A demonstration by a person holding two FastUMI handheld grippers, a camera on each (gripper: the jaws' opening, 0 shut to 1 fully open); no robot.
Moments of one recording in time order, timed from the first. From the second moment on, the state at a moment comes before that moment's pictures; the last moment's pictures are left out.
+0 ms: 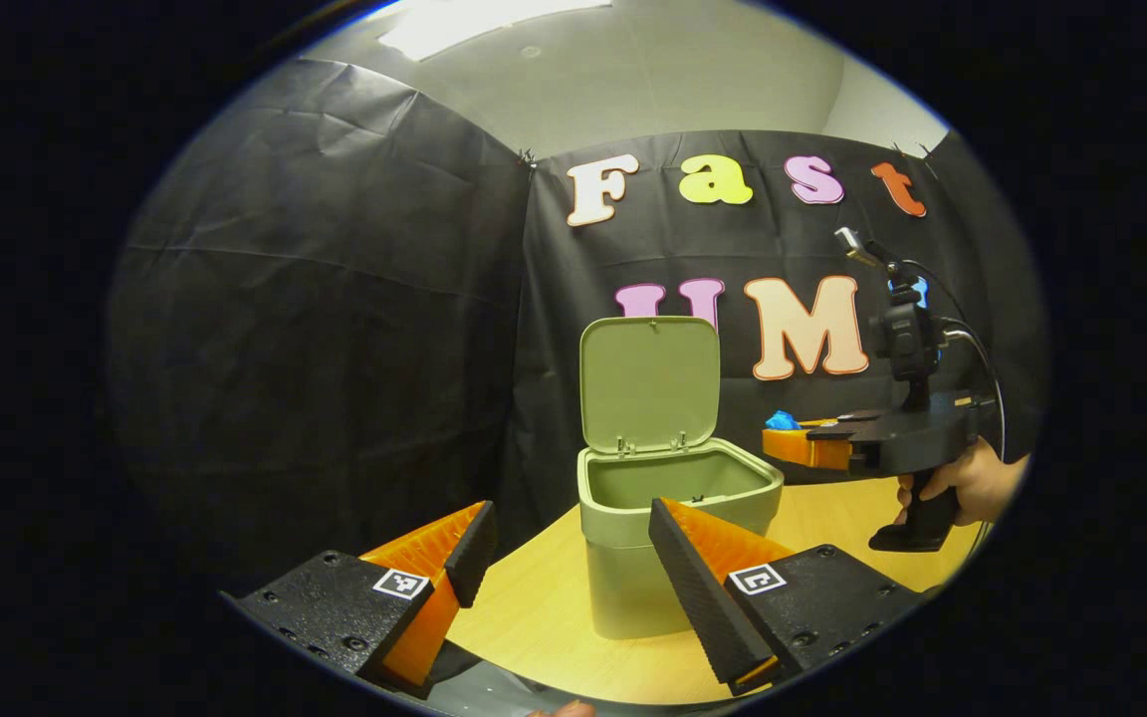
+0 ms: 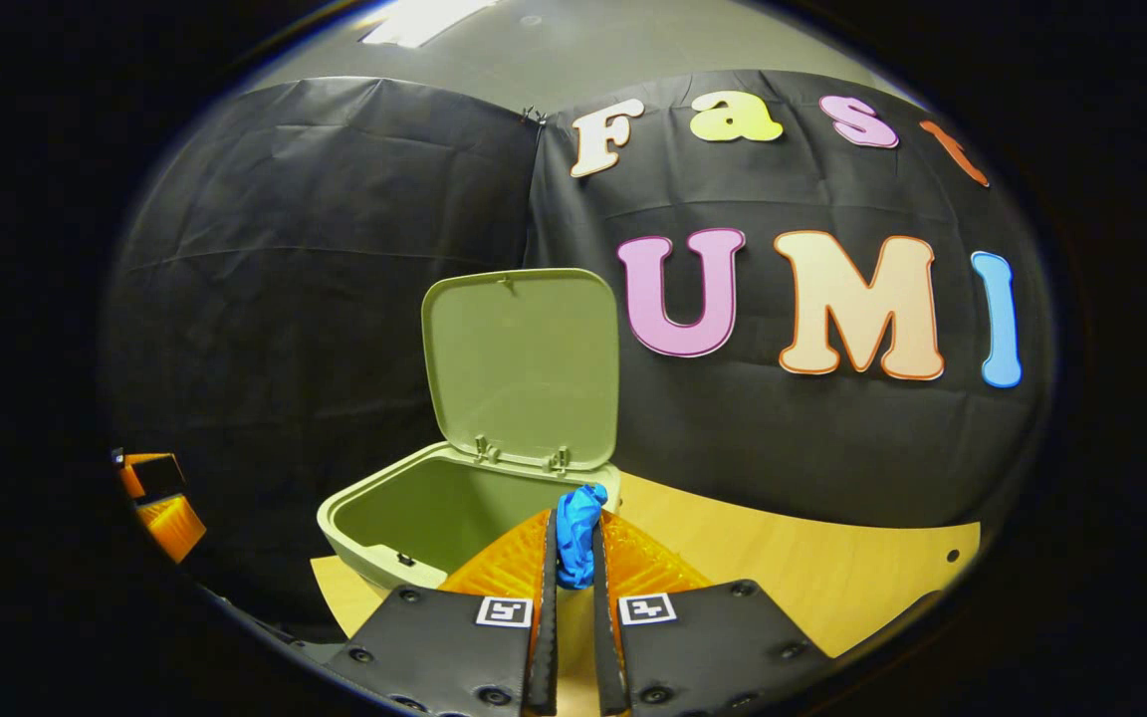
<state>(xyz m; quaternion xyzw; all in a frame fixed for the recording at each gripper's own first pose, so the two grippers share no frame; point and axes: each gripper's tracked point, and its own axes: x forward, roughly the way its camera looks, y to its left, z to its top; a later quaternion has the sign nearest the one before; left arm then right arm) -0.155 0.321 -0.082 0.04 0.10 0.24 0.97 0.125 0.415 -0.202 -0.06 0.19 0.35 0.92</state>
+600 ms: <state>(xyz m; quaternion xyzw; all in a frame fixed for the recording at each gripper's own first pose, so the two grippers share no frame) -0.120 0.290 -0.096 0.01 0.10 0.18 0.98 0.138 0.405 -0.187 -0.05 0.16 0.32 0.93</state>
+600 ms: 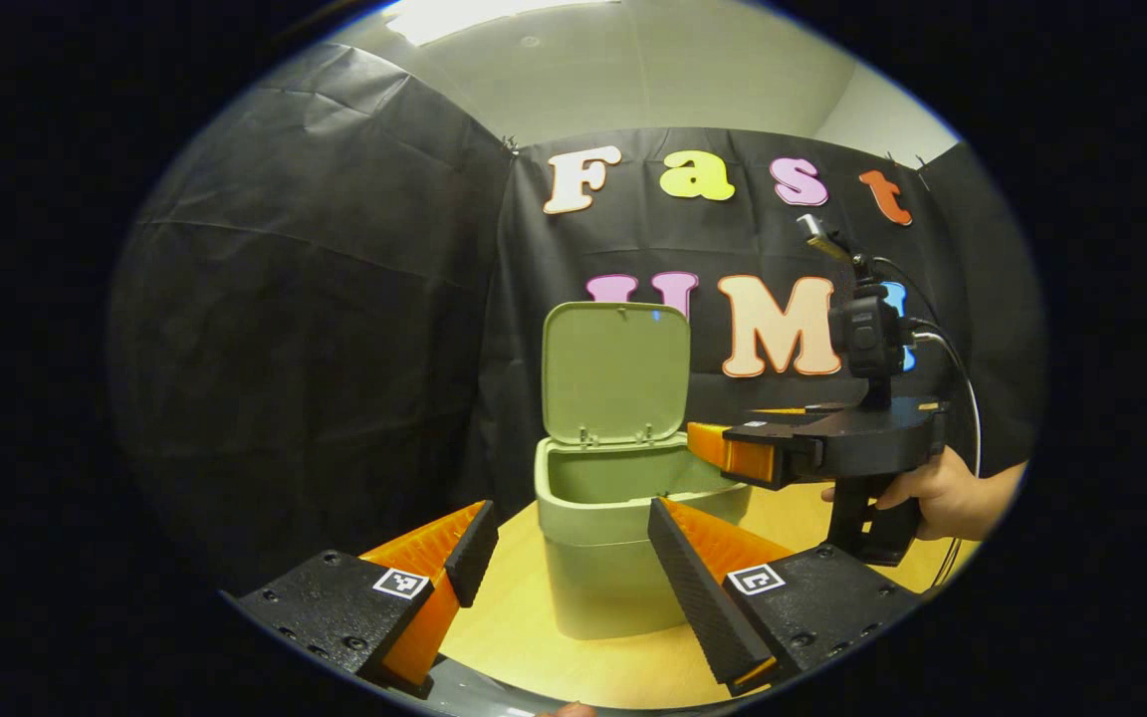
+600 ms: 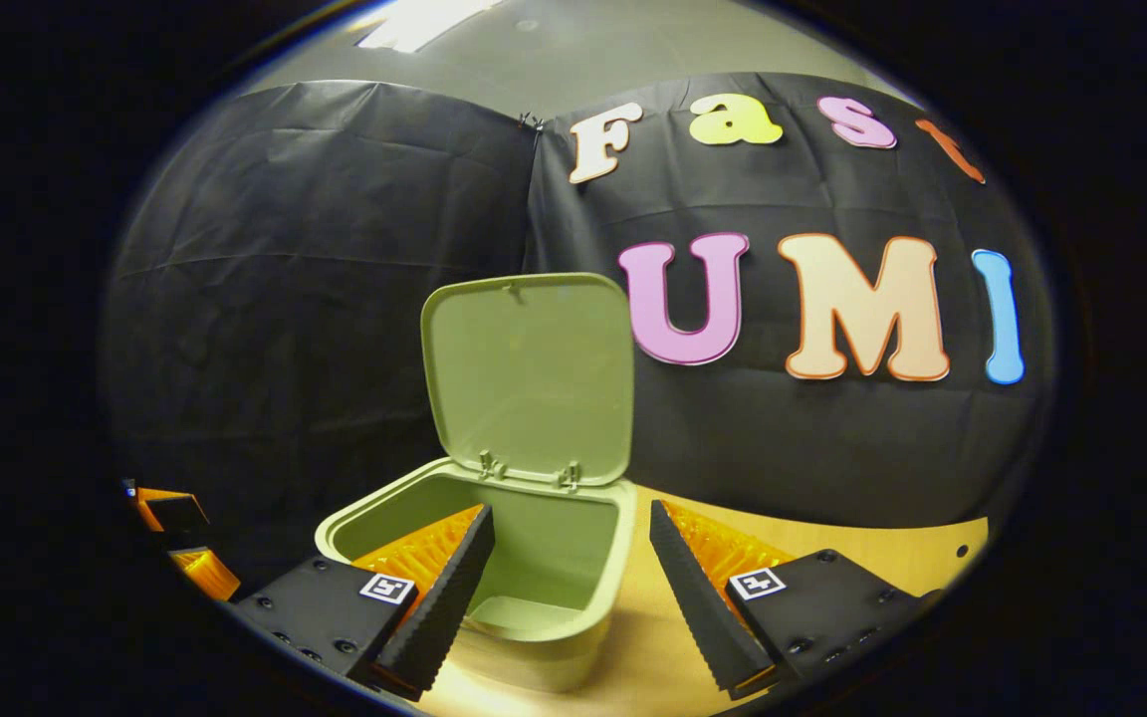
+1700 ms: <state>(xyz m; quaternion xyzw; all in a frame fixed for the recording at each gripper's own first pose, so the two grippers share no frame) -0.008 0.056 -0.206 -0.03 0.16 -0.06 0.98 0.120 0.045 -0.161 -0.07 0.18 0.06 0.98</state>
